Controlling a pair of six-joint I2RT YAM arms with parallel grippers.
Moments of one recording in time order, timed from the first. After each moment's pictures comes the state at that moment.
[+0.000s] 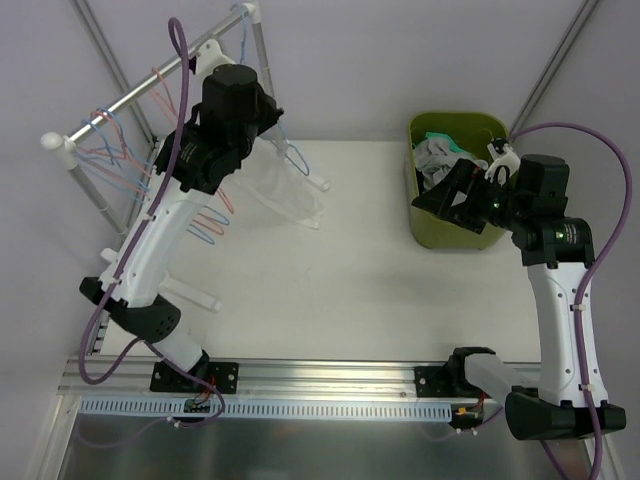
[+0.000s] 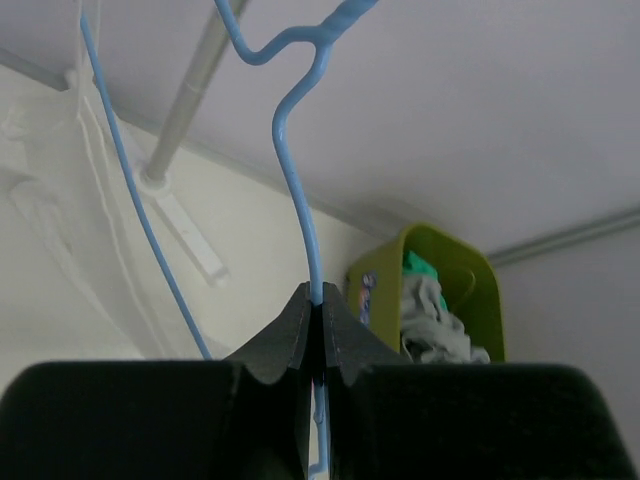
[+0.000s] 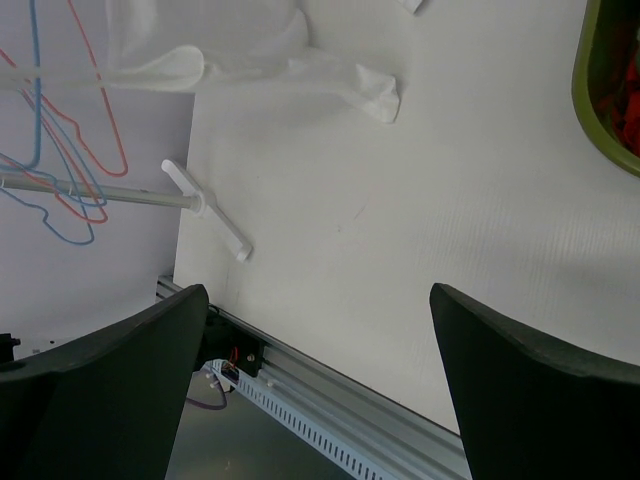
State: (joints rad) left arm -0.59 1.66 2.21 -0.81 -0.57 -0.76; right arm 0.05 1.06 1.44 -0.96 -0.57 0.48
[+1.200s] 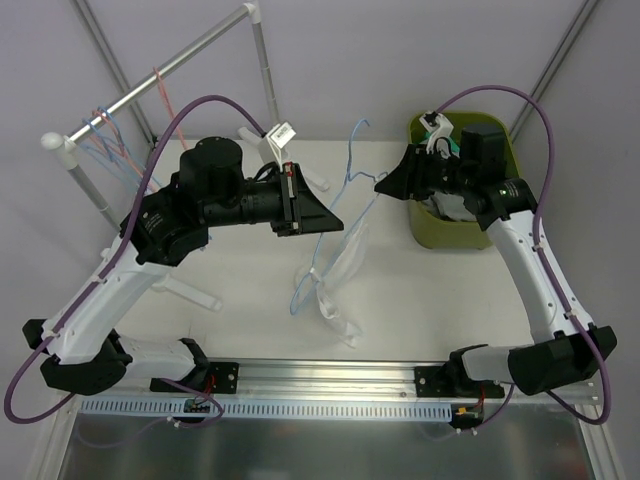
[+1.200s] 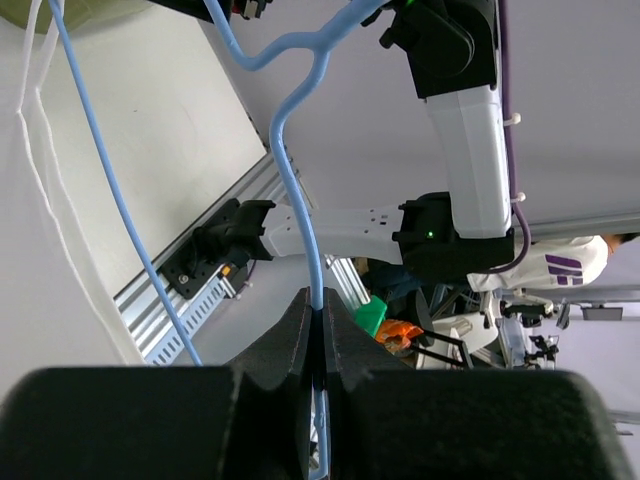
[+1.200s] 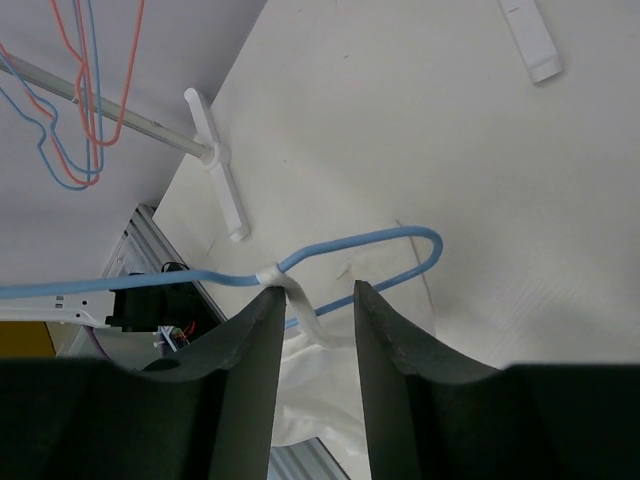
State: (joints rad) left arm -0.86 1.24 1.74 -0.77 0.38 -0.93; right arm 0.28 1.31 1.47 -0.64 -0.65 0.32
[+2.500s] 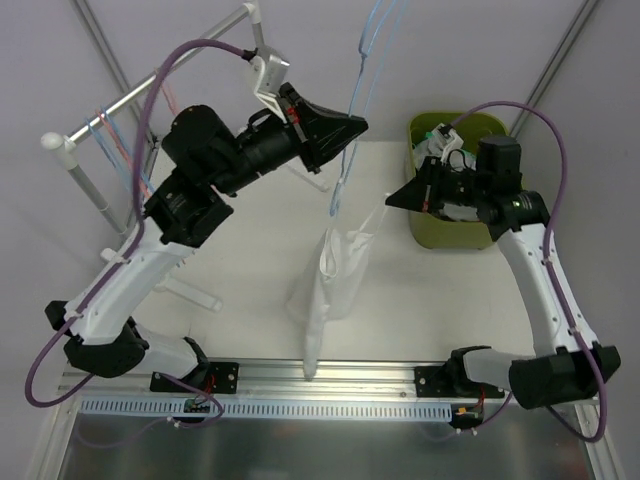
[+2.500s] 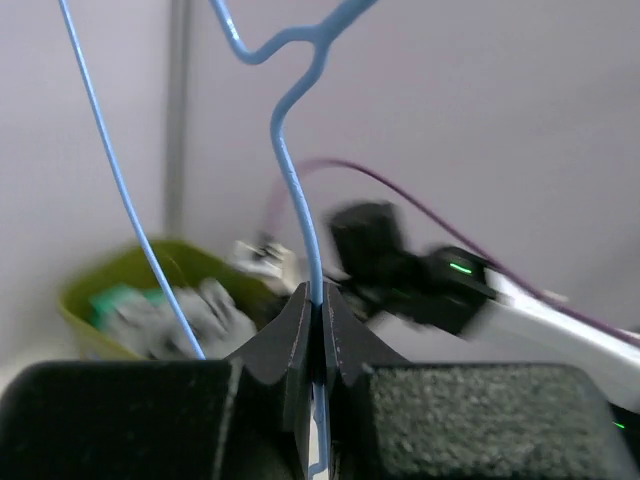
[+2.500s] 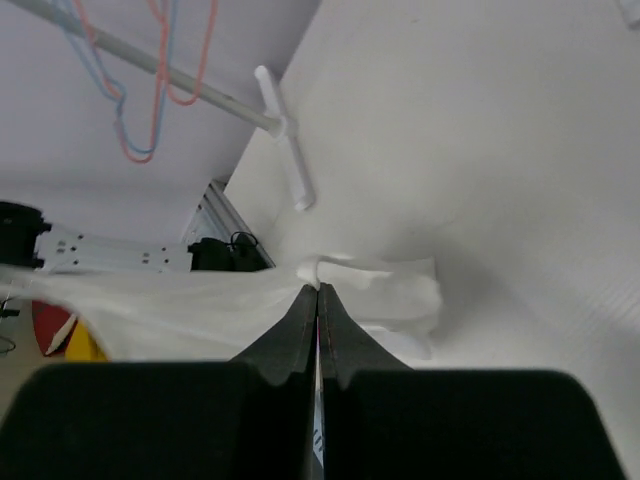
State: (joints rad) left arm -0.86 1.37 1.90 -0.24 0.25 -0.39; right arm 0.18 1.26 1.38 -0.67 -0.84 0.38
